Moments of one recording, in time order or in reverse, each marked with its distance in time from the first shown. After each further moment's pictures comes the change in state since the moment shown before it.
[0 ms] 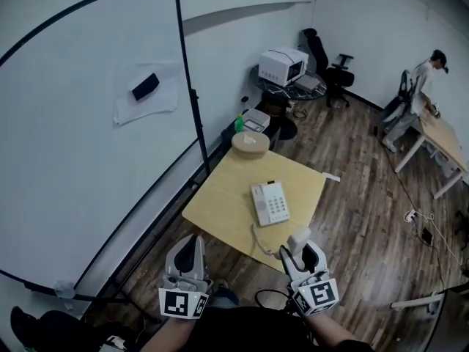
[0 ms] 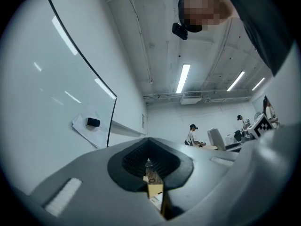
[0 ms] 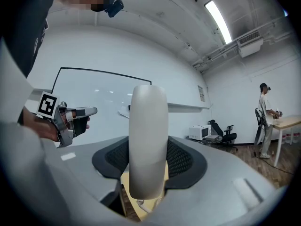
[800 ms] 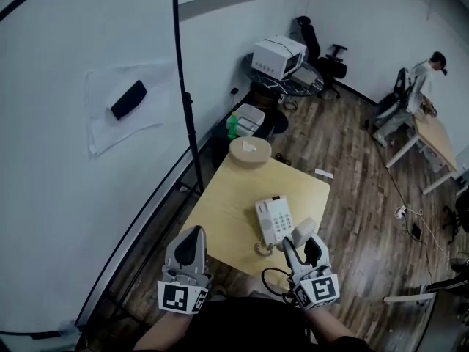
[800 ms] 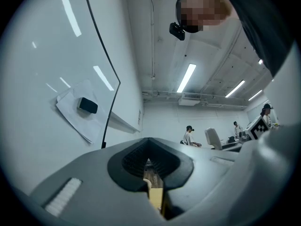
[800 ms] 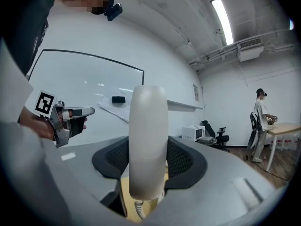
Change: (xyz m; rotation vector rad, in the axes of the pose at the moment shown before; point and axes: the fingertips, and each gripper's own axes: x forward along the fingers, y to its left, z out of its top) left arm 0.143 0.110 -0.056 -0.084 0.021 -0.096; right arm 0.166 -0.037 0.005 -0.029 0.025 -0.115
